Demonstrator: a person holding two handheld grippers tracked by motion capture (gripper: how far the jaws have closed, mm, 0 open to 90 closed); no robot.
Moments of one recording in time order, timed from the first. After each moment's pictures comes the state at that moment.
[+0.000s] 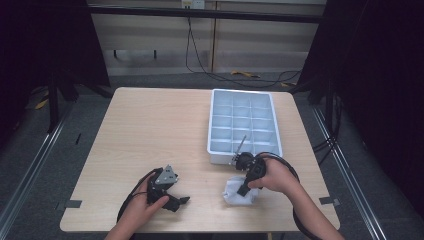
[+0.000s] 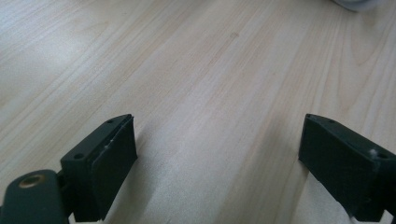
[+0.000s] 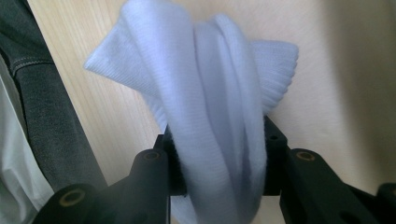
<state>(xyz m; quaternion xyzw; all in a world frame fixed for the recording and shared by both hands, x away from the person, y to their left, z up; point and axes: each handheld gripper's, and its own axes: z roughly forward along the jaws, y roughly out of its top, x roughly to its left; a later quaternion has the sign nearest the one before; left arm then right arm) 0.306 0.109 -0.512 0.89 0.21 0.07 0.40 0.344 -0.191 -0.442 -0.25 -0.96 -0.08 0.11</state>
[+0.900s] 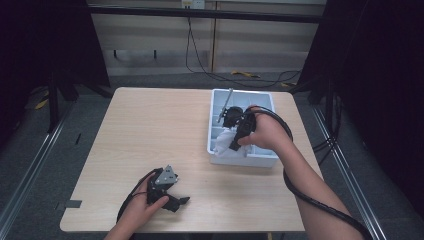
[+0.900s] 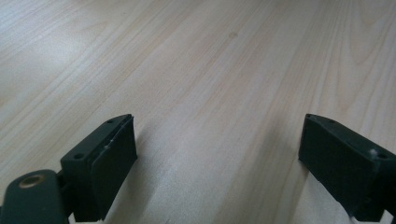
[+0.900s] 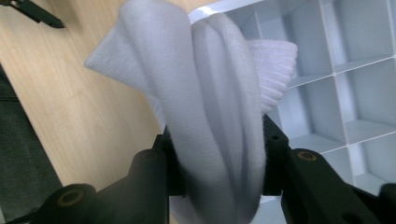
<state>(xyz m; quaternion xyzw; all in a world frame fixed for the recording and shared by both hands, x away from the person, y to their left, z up) 0.306 0.109 -0.512 0.89 0.21 0.07 0.40 0.403 -0.150 -0.329 -0.21 -0.97 -0.06 -0.03</state>
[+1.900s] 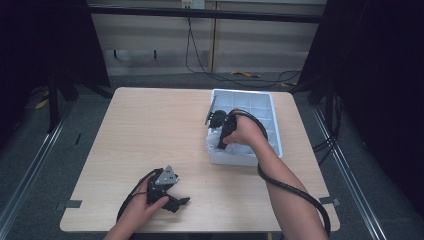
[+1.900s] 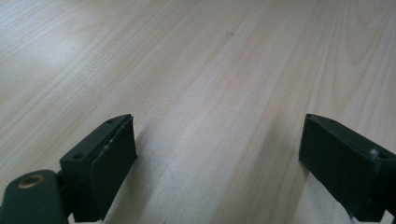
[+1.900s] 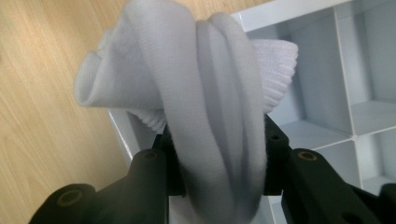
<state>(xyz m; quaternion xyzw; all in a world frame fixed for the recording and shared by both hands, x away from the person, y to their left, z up) 0.305 0.109 -0.512 0.89 0.21 0.06 0.40 0.456 -0.126 -0.400 -0.21 -0.98 -0.04 -0.01</state>
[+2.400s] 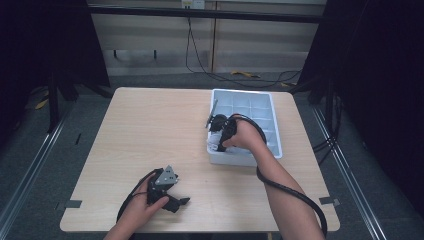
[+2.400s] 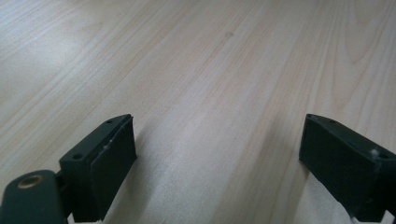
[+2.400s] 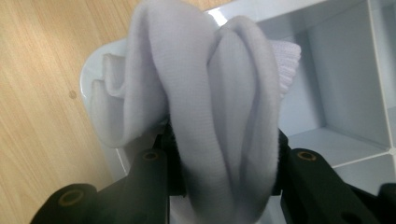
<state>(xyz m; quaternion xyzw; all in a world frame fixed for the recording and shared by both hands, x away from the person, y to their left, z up) 0.305 0.109 -0.513 0.89 0.20 0.07 0.40 0.457 -0.129 -0.419 -0.22 -0.97 -0.06 0.00</state>
